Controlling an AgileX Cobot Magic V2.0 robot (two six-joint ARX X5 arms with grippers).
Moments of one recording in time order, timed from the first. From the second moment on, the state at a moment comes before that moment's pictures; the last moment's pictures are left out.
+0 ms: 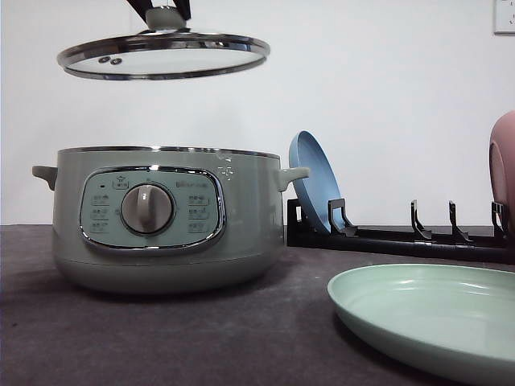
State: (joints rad) left_arx -0.44 1.88 2.39 -1.41 0.02 0.01; right_arx 0.56 0.60 0.98 -0.80 -0.21 0.25
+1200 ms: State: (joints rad) left_arx -0.01 1.80 2.40 -1.42 0.01 0.01; right_arx 0.56 0.65 0.99 -0.83 -0.25 0.27
